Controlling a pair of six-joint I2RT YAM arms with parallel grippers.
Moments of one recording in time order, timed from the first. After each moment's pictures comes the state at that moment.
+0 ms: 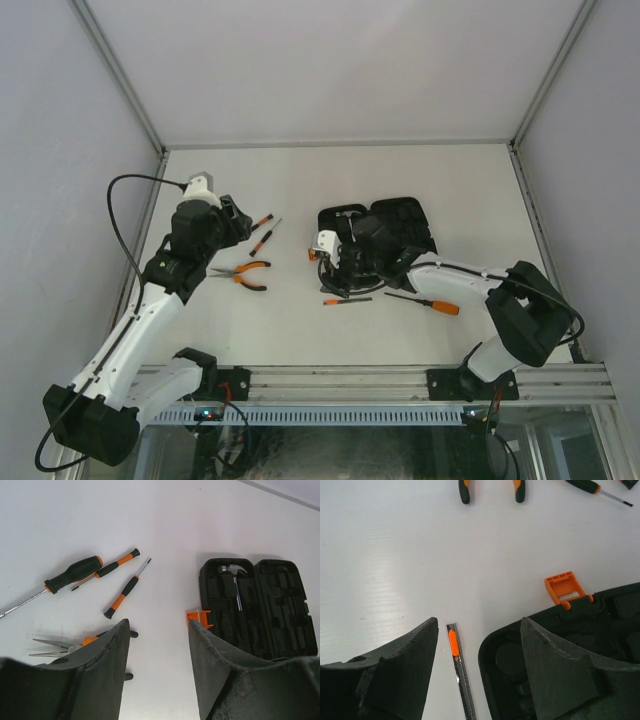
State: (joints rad) left arm -0.32 0.94 0.86 -0.36 -0.15 -0.49; right arm 0.78 1.51 0.84 0.03 -0.51 -0.40
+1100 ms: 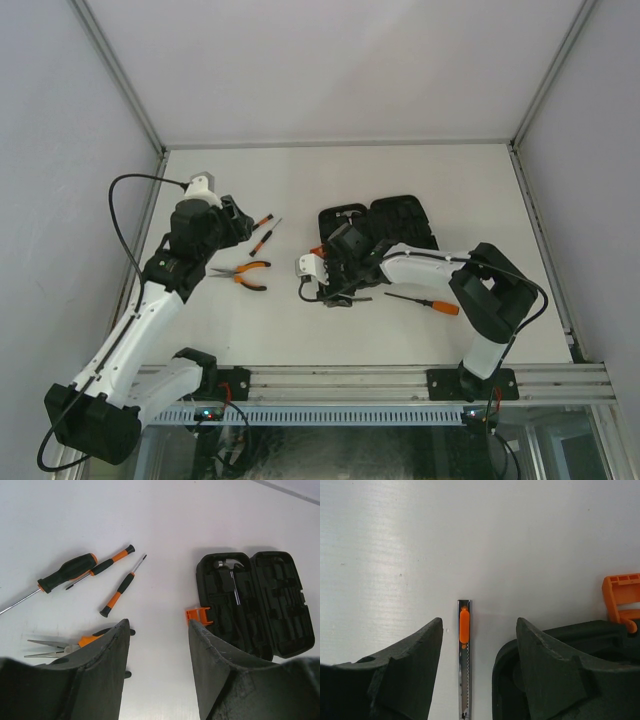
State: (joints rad) left arm -0.30 0.95 0.86 -0.36 -0.10 -0.48; right arm 0.83 1.74 1.01 -0.29 -0.49 -0.70
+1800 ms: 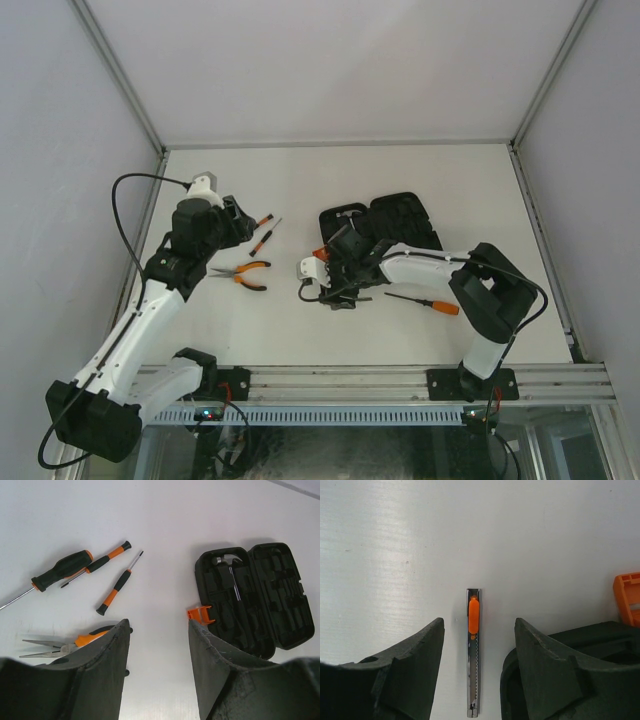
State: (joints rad) left arm -0.30 0.96 0.86 -0.36 -0.07 -0.48; right arm 0.84 1.74 1.02 -0.37 -0.47 -0.71
